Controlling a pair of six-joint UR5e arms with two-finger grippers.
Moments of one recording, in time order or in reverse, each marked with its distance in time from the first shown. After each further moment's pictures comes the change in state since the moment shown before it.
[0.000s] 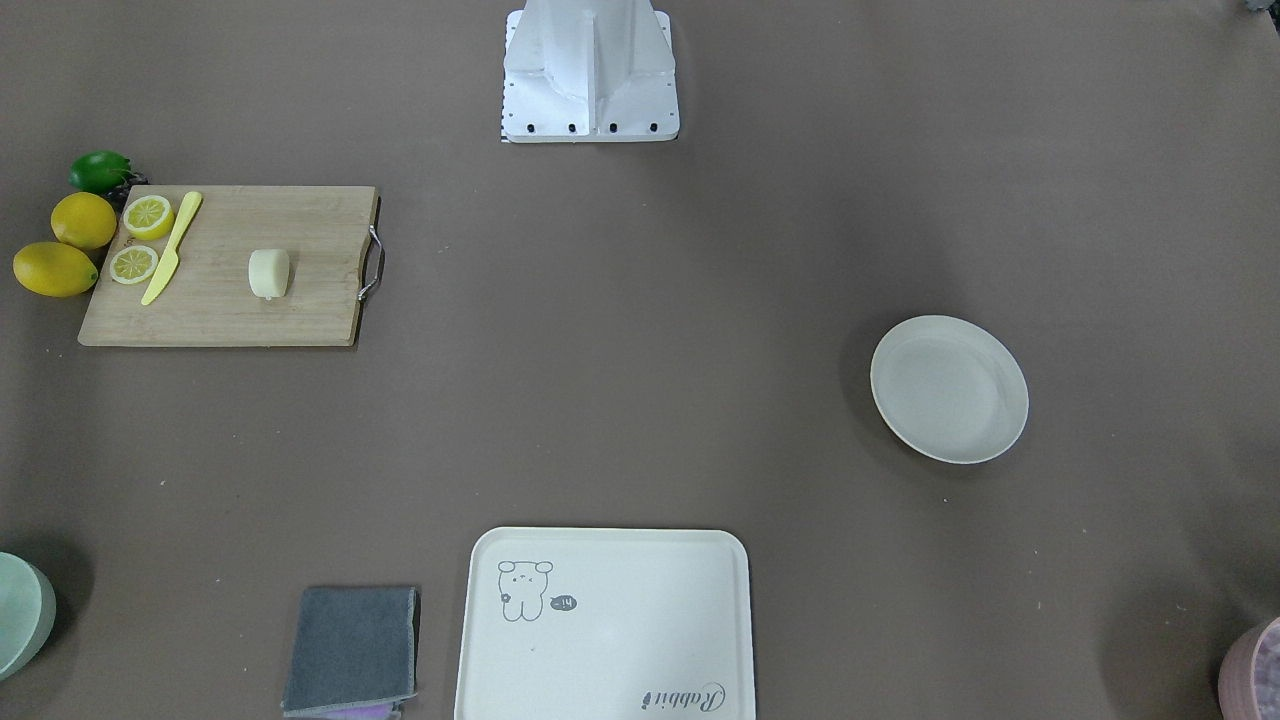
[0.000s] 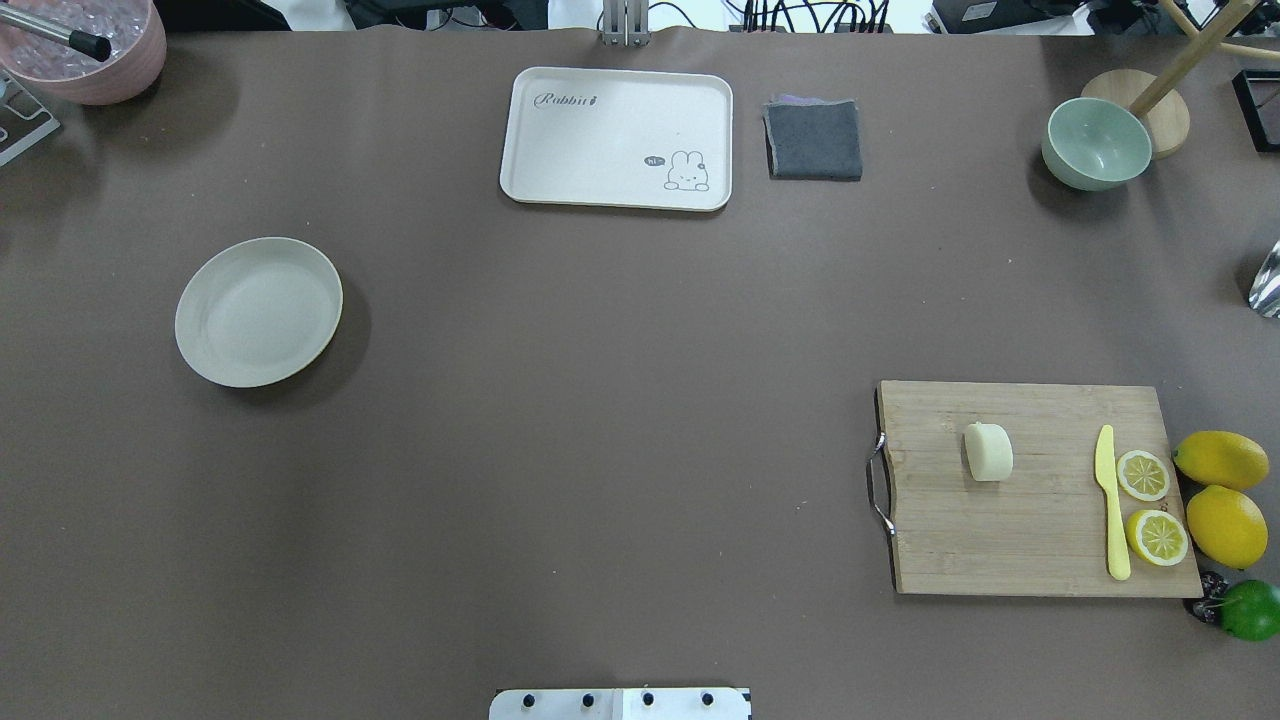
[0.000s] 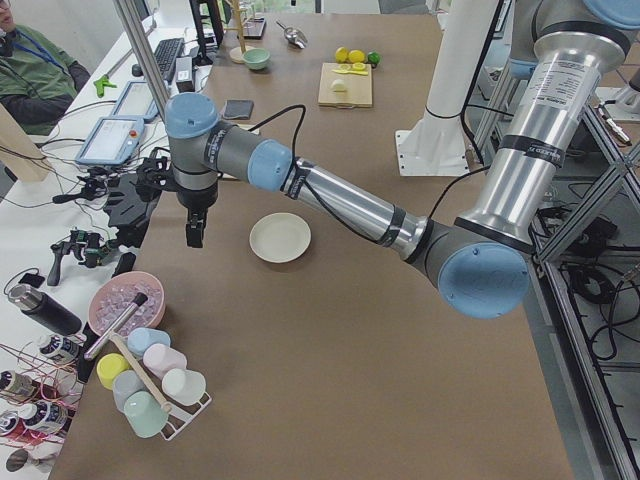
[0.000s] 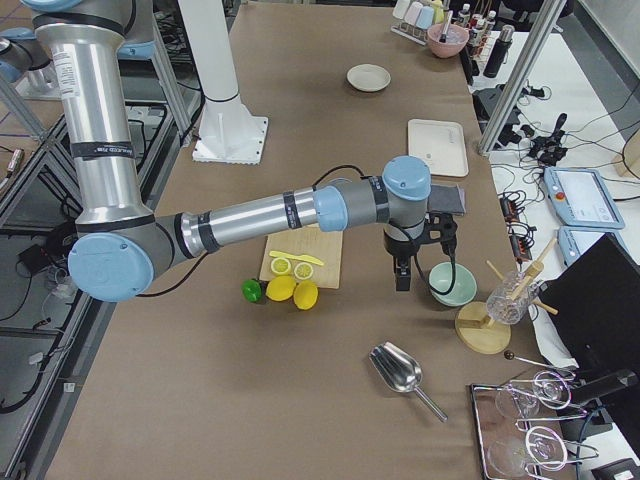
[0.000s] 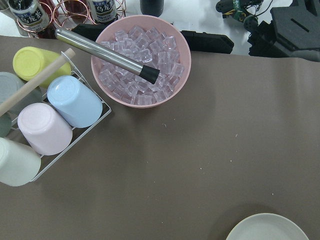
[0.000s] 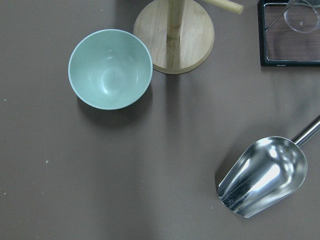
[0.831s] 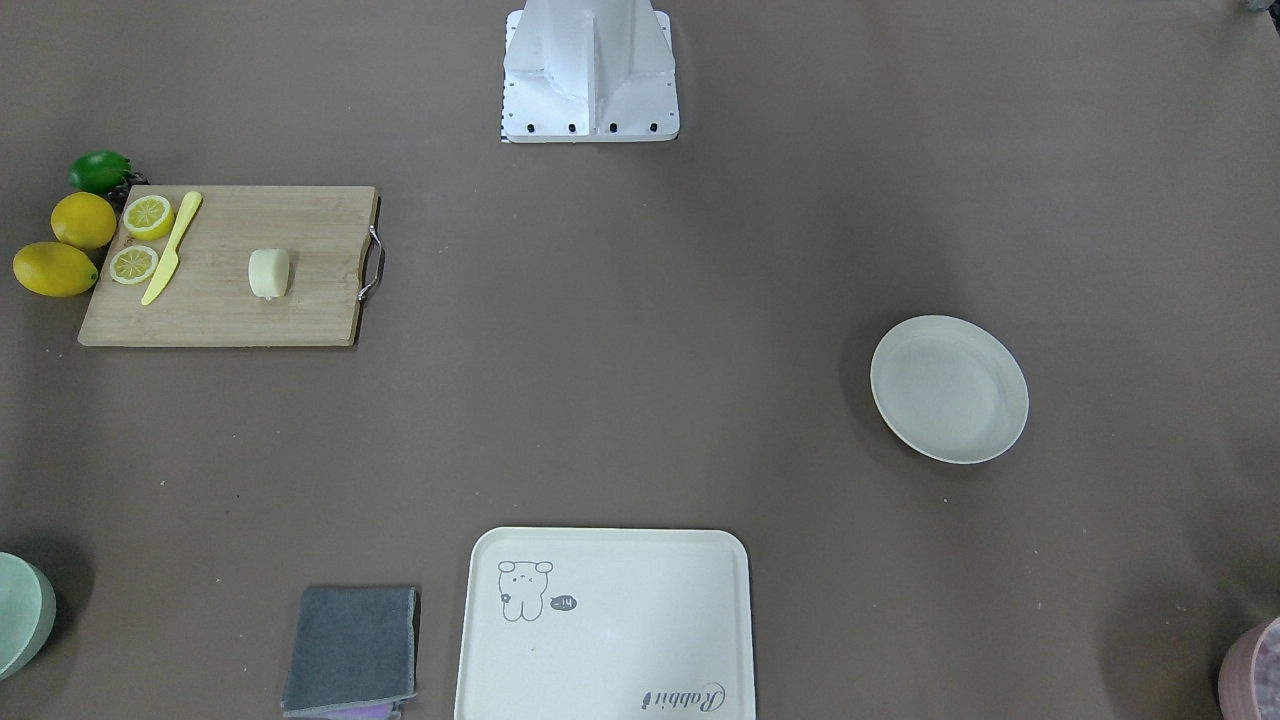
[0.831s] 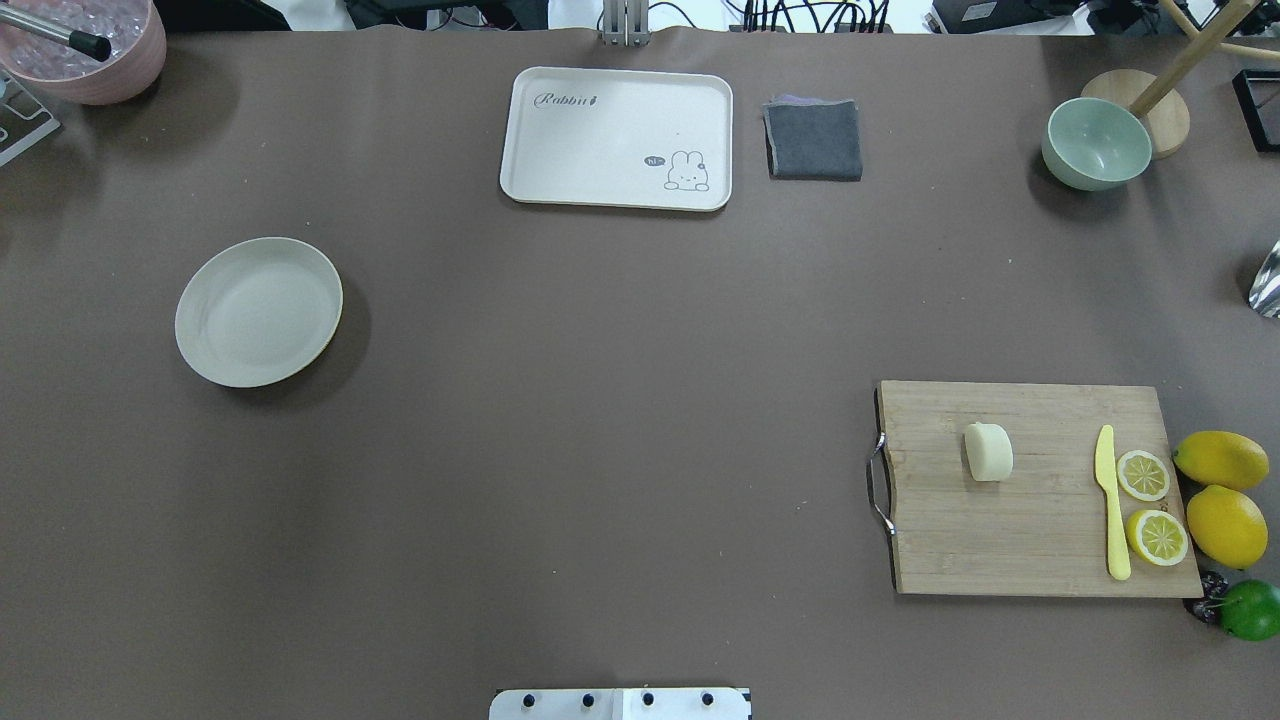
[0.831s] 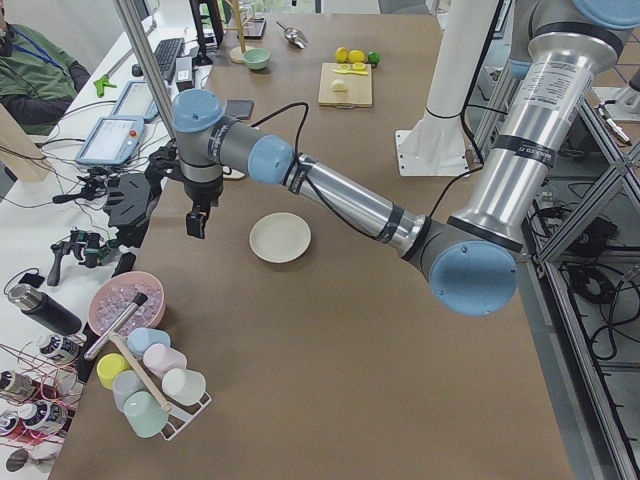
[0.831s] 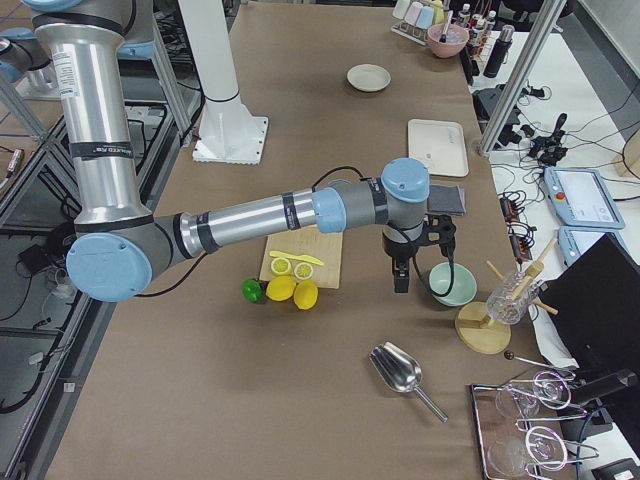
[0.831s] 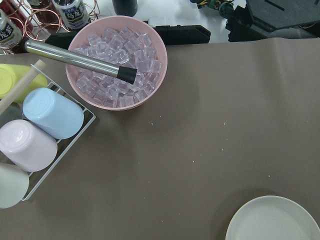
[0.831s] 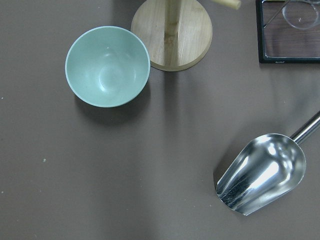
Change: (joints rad) left arm 0.082 -0.012 -0.025 0.002 0.019 0.184; right arm 0.000 0.000 -0.001 0.000 0.000 0.000
